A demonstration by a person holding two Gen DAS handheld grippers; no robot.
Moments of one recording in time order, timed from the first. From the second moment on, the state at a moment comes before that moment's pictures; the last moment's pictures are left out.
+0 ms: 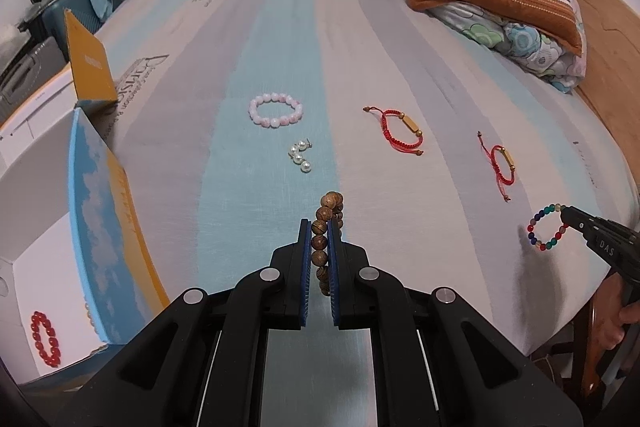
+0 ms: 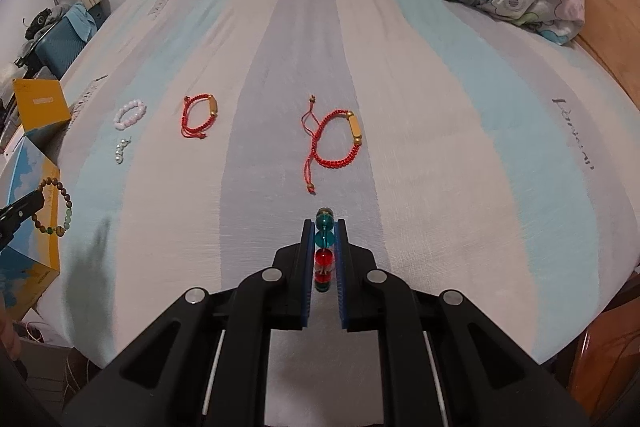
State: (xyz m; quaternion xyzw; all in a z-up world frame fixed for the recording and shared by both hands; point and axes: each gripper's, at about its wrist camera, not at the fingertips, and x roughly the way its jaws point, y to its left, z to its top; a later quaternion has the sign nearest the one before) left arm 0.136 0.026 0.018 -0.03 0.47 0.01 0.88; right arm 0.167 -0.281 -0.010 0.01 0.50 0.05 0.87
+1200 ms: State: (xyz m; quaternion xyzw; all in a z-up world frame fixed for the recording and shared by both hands) left arm 0.087 0.060 0.102 -0.04 0.43 0.02 0.90; right arm 0.134 -0.220 0.075 -0.01 0.45 0.08 0.89
